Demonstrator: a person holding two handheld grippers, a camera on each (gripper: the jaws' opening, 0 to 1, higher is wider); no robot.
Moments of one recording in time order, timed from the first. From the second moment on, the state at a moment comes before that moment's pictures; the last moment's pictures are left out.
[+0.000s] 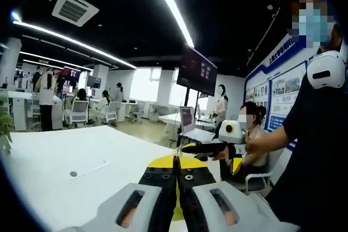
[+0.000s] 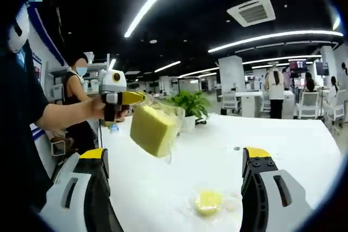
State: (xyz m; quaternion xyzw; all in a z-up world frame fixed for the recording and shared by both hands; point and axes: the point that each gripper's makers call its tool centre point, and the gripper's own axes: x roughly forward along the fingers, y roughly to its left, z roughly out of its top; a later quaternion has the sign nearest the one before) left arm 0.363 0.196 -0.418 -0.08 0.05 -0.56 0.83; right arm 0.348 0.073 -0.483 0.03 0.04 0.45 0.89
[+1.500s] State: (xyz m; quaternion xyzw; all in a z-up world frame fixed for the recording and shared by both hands) left arm 0.417 0.269 -0.614 -0.26 0.25 -0.35 0.86; right arm 0.271 -0.050 -0.579 0.02 0.14 0.30 0.94
